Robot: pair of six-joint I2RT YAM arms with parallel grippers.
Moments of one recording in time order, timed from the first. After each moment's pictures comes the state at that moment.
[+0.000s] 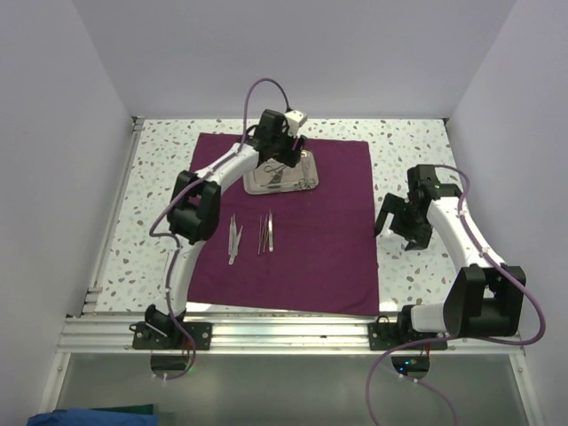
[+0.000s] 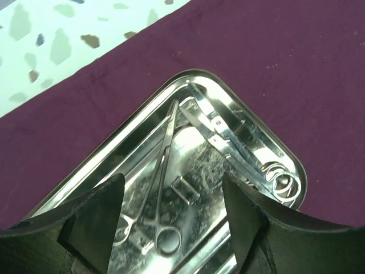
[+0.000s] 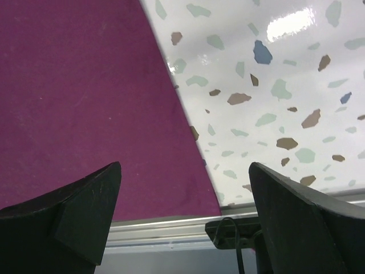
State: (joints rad) left arm -0.47 2.33 1.97 -0.32 0.11 0.06; right arm 0.01 1.35 1.02 -0.98 -0.04 0.44
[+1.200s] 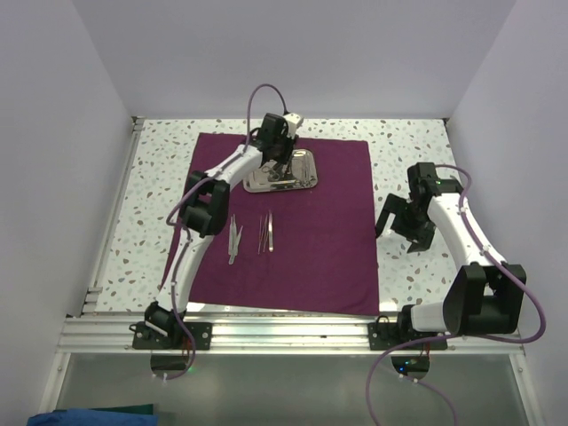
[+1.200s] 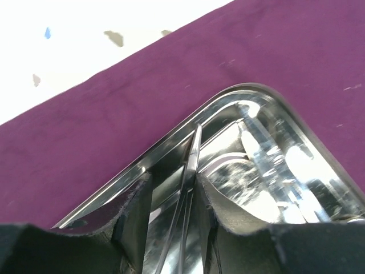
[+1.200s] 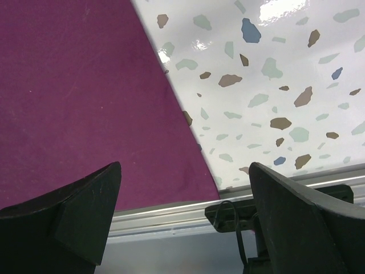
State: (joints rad) left arm -0.45 2.59 2.21 -0.31 0.07 0.06; right arm 0.01 1.36 1.06 -1.09 -0.02 0.47
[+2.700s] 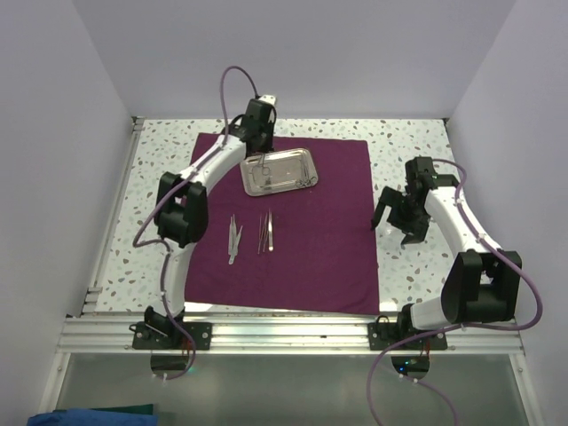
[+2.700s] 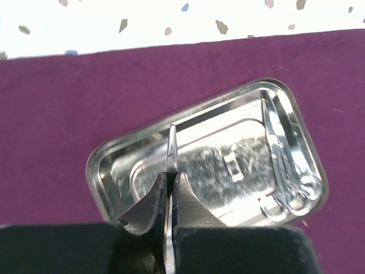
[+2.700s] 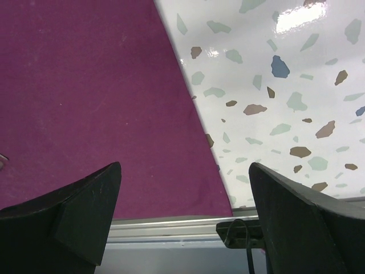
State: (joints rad) left arm -0.42 2.29 2.04 -0.48 -0.15 -0.19; right arm 0.01 1.43 1.09 -1.01 -0.07 0.45
